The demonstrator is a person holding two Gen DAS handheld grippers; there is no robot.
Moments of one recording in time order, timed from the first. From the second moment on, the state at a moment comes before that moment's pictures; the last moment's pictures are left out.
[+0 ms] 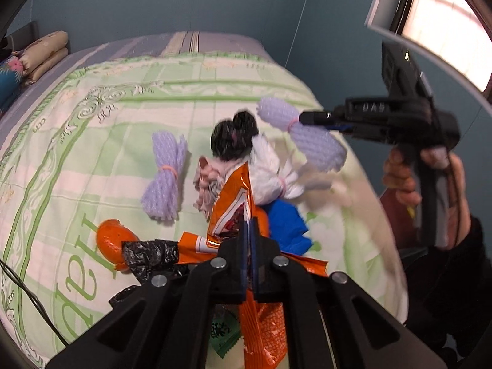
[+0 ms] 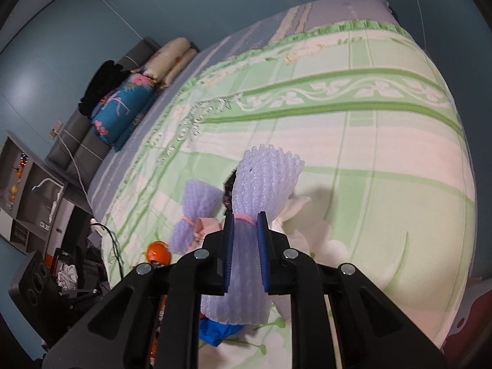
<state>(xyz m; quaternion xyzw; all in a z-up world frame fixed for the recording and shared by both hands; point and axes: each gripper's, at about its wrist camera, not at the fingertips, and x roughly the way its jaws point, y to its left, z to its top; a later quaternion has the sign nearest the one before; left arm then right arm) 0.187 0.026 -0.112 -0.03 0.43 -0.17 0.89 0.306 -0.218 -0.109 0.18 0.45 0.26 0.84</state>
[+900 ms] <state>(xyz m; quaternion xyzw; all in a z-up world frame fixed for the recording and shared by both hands) 0.135 0.034 -0.026 -0.06 0.32 -0.17 0.93 0.178 -0.307 -0.025 0.20 0.37 0.26 0.87</state>
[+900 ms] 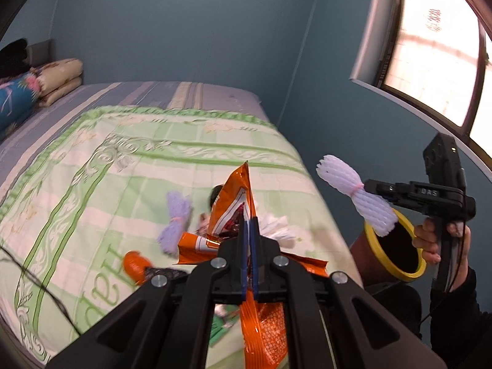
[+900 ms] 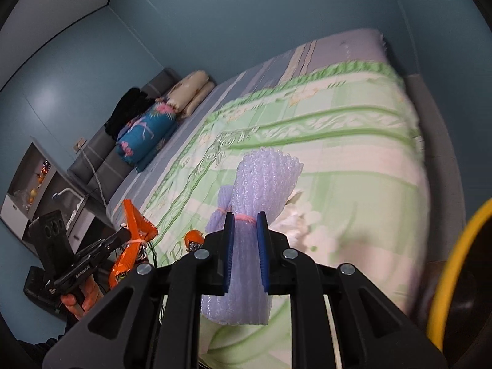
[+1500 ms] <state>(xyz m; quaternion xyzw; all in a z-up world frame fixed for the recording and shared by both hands) 0.152 -0.132 0.022 -0.01 0.27 -0.29 0.92 0.074 -0.447 0.032 0.22 0.26 0.13 0.93</state>
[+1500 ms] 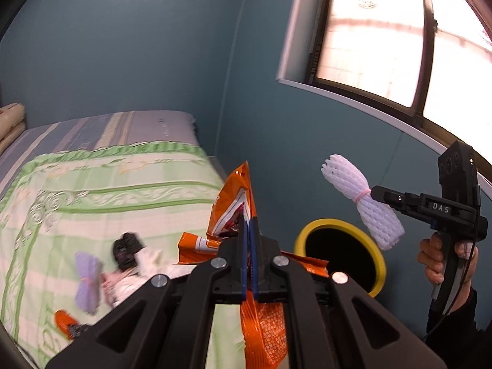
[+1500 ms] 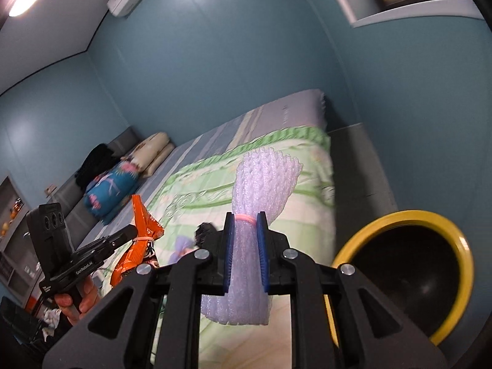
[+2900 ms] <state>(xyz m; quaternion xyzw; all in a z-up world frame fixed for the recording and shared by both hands) 0.192 -0.386 -0.082 -0.01 0.31 -0.39 0.87 0.046 -0.544 -0.064 0.19 0.19 -0.14 0.95</state>
